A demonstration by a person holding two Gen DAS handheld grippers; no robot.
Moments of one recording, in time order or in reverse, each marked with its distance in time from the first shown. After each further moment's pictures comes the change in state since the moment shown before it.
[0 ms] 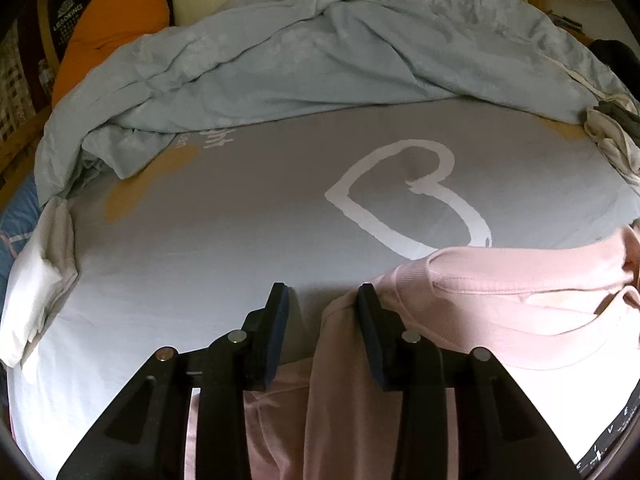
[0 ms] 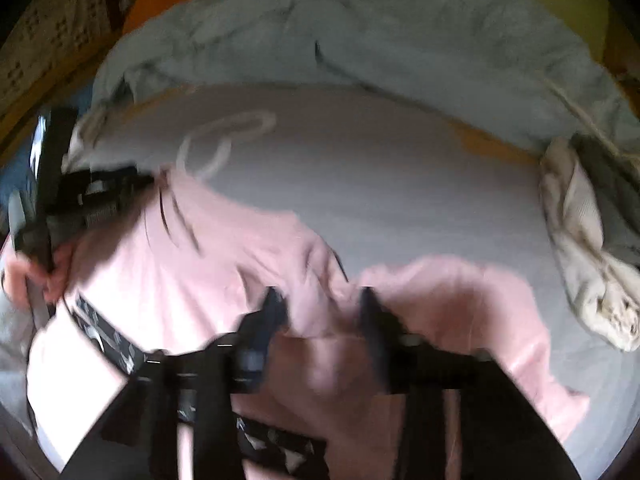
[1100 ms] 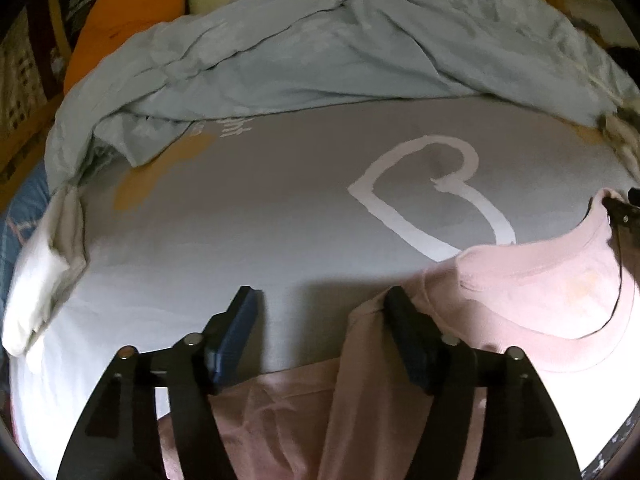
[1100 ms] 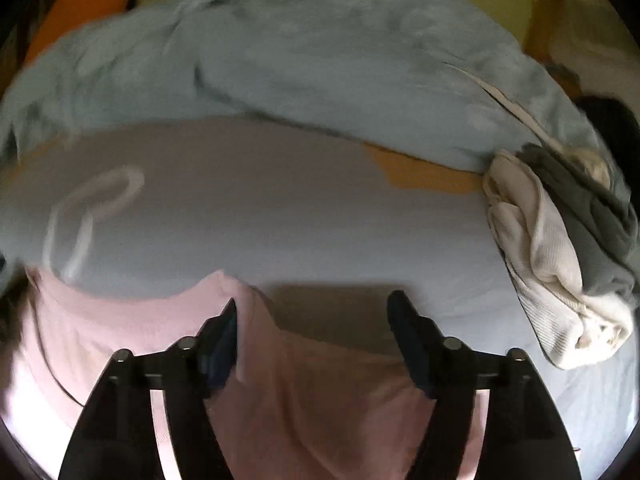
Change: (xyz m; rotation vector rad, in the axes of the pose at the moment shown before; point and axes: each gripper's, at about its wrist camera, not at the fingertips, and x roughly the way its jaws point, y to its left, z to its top) left arm 0.007 0.010 0.001 -0.055 0.026 0.032; right arm 0.063 -0.036 0.055 0.193 -0.058 -0.298
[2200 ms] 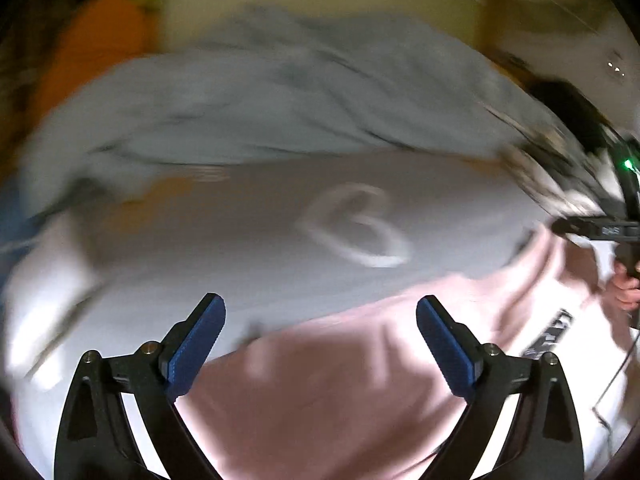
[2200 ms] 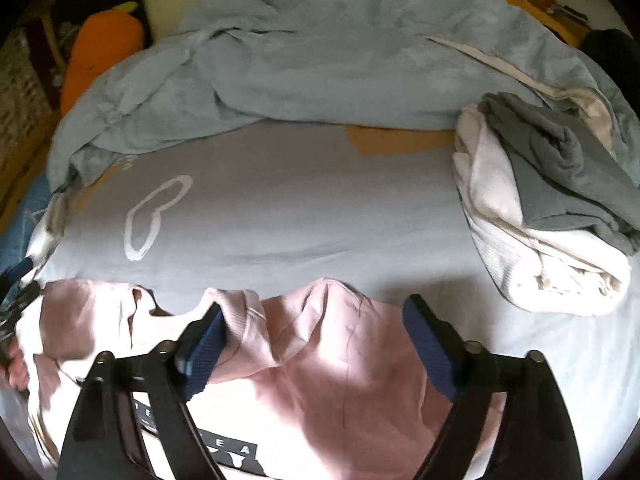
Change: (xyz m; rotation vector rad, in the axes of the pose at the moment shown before) left arm -0.081 0.007 0.009 0.097 -0.058 -0.323; right arm -0.065 -0.081 -0.022 0.066 0.074 0.256
